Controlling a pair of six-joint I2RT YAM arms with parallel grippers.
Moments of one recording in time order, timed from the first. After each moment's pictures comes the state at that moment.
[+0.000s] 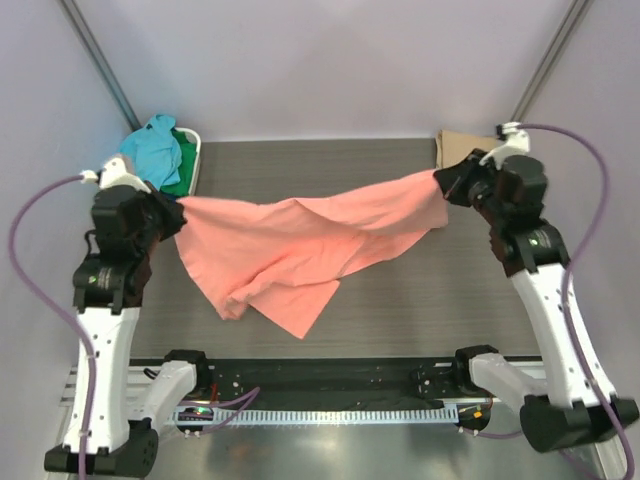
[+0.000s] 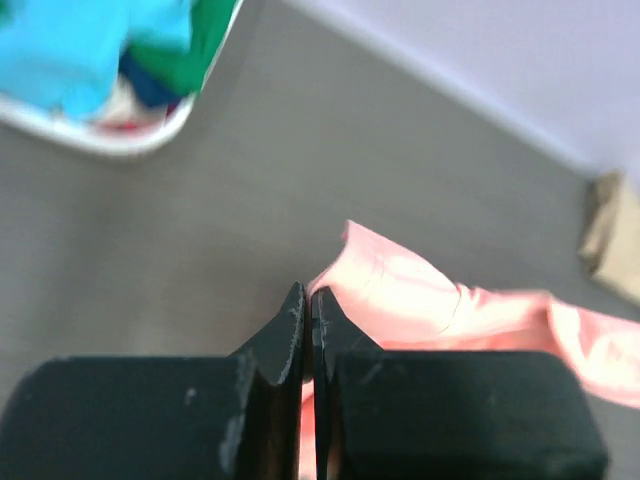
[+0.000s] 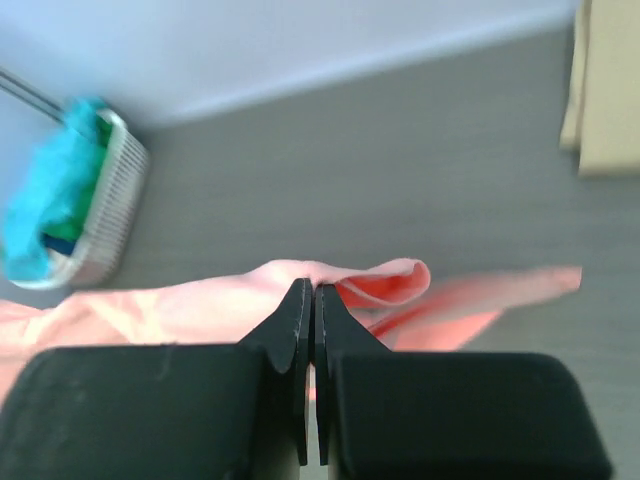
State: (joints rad) left arm -0.05 0.88 1.21 -0.79 -0.11 -0.51; right arm 0.14 1.06 1.16 -0.44 -0.12 0.45
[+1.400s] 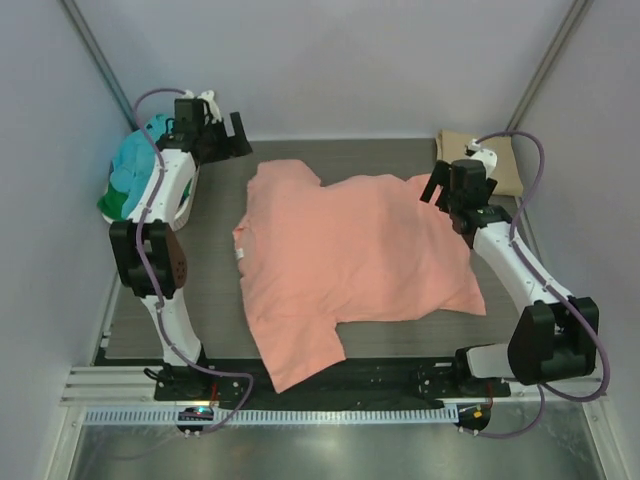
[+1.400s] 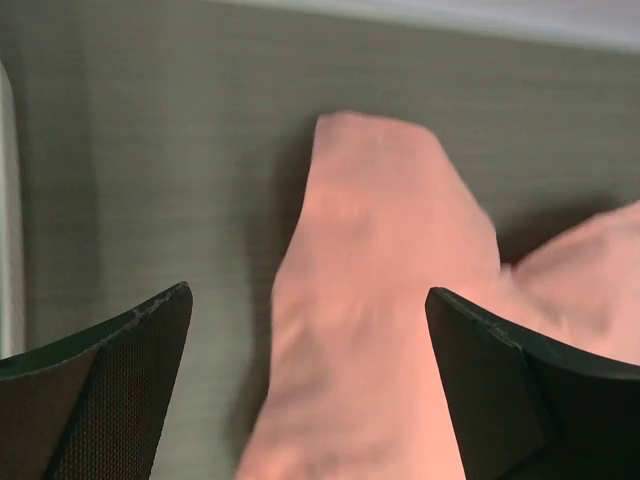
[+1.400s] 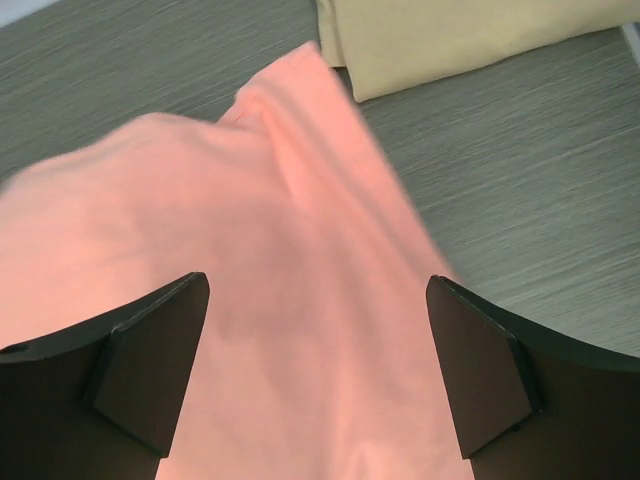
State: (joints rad) left arm -0.04 1.96 1.92 -0.53 0.20 -0.22; right arm 0.13 1.36 1.05 -0.26 0.33 0.38
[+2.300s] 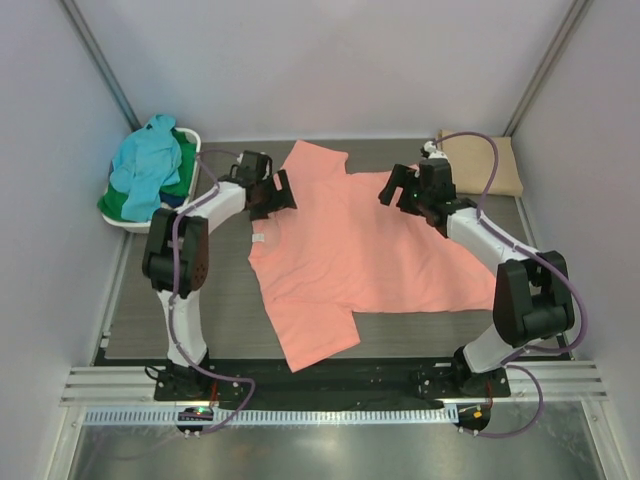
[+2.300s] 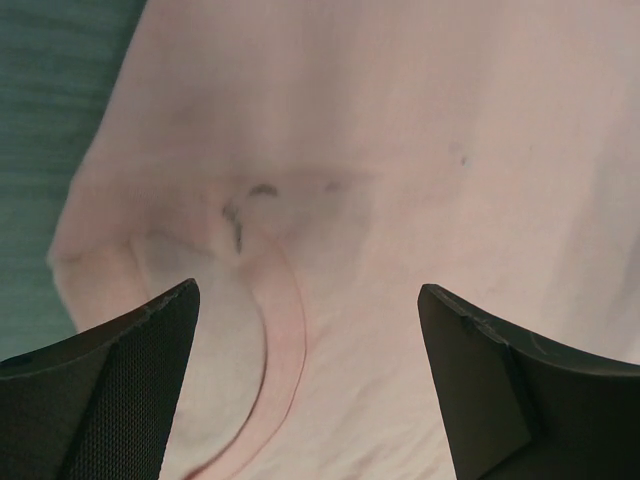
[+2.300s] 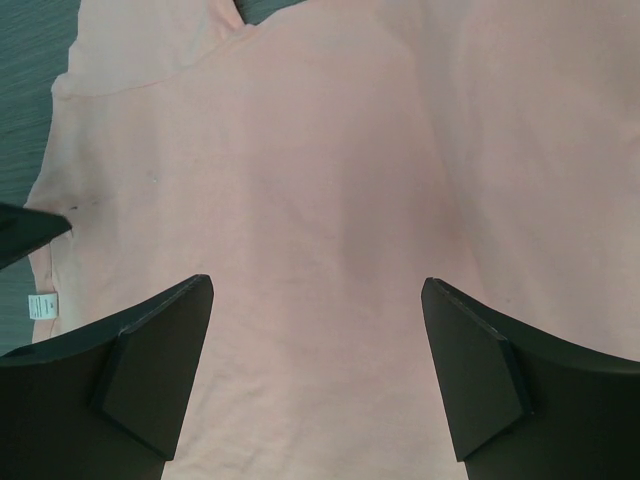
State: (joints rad) left arm -0.29 1.98 1.43 -0.37 0.10 -0.55; right arm 0.23 1.57 1.07 -0.11 -0.02 0.48
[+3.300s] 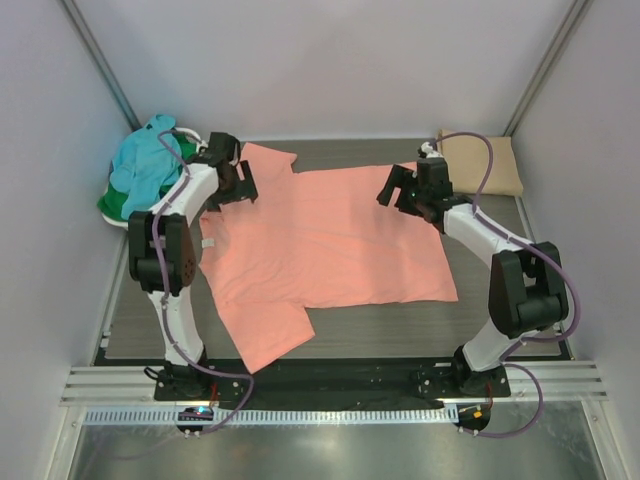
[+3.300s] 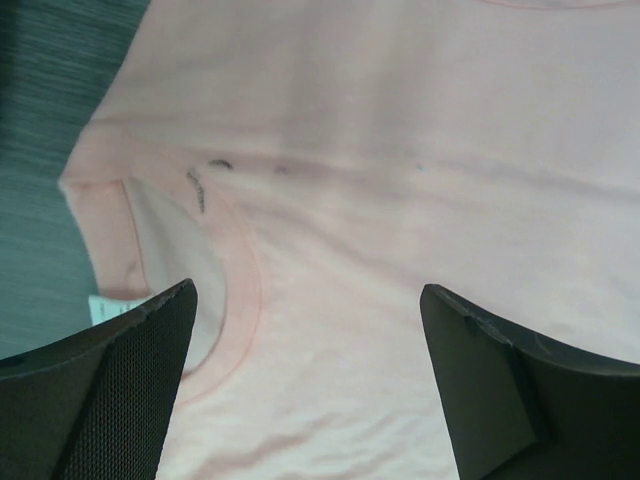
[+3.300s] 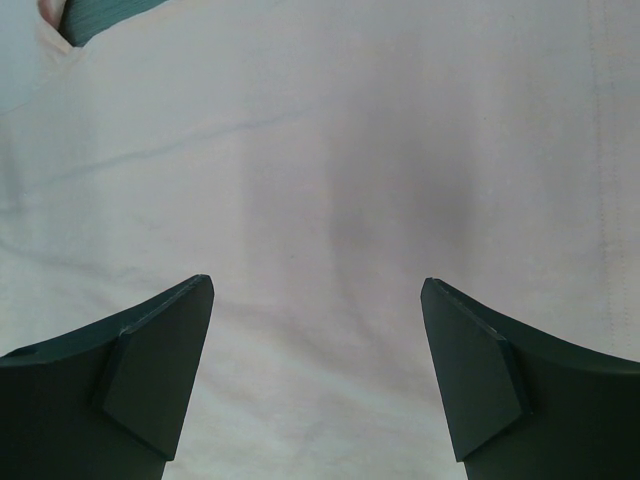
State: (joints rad) left arm -0.12 2.03 1.66 -0.72 -0.12 -0.42; right arm 0.23 1.63 1.10 -0.11 -0.05 0.48
